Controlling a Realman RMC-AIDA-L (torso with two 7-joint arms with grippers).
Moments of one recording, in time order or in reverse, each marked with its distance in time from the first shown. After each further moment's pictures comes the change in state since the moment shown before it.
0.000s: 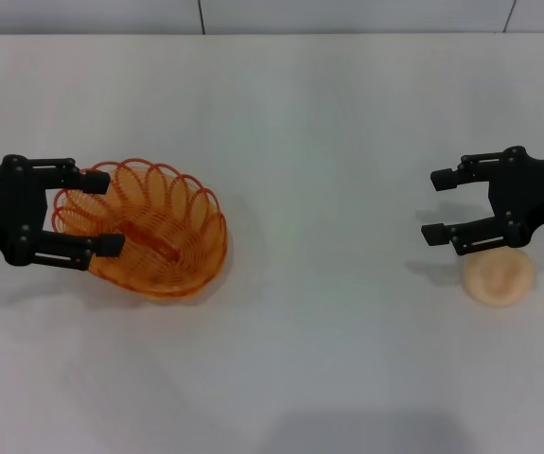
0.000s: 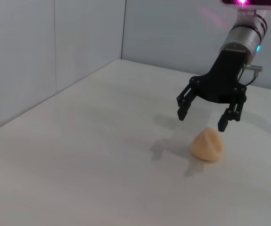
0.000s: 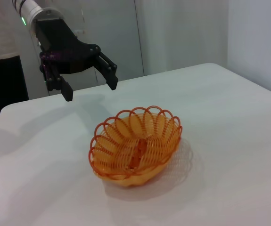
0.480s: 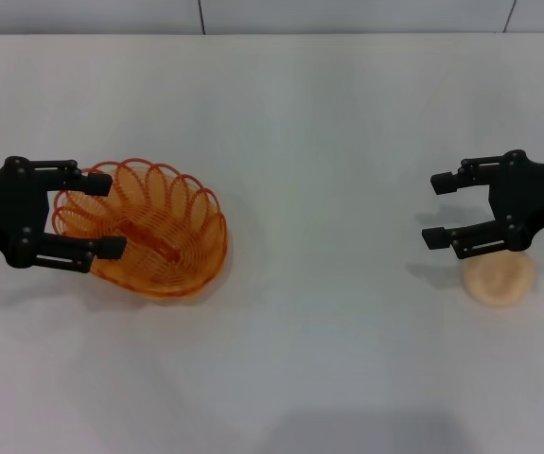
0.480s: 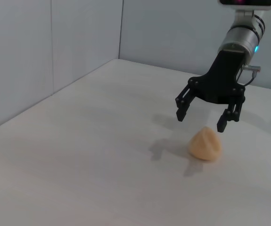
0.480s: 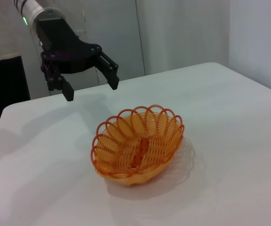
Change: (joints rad) left arm 0.000 -0.001 0.005 0.000 0.000 0.002 0.004; right arm -0.003 0.000 0.000 0.005 0.000 -0.003 -0.005
